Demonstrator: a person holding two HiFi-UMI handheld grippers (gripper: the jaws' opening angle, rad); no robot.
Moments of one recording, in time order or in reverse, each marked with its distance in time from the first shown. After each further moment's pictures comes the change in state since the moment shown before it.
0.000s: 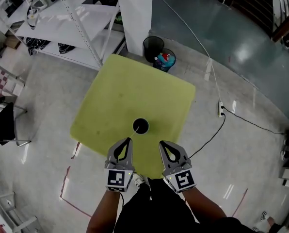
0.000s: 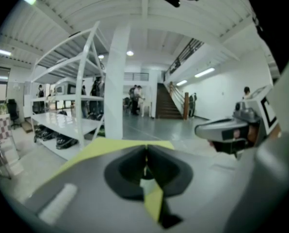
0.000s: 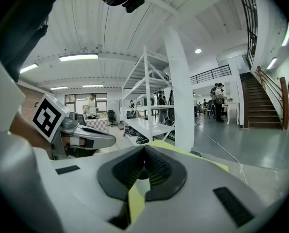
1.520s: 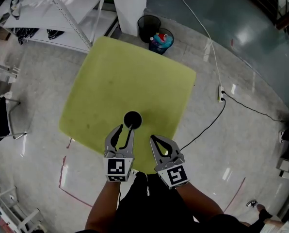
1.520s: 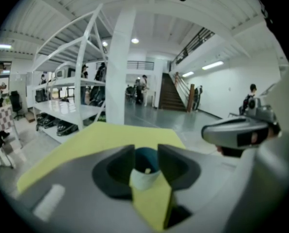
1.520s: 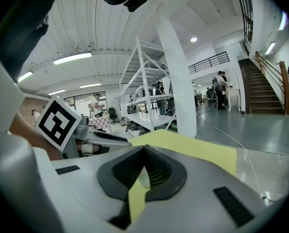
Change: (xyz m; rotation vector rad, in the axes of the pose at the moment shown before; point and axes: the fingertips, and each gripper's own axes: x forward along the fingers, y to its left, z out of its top) left arm 0.064 -0.004 -0.055 -0.056 0.138 0.025; right arm 0.032 -0.009 -0.048 0.084 0.042 0.036
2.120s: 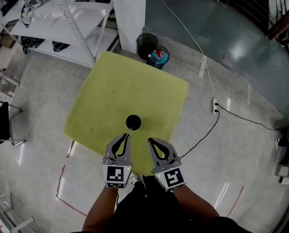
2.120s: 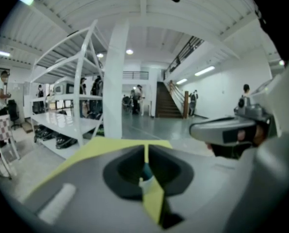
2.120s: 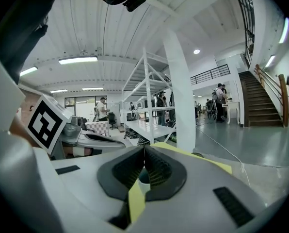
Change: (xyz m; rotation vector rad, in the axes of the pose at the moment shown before) left arm -0.055 -0.014 0.044 0.061 -0.123 -0.019; right arm -0.024 0.026 0.053 -0.070 -0.109 -0.028
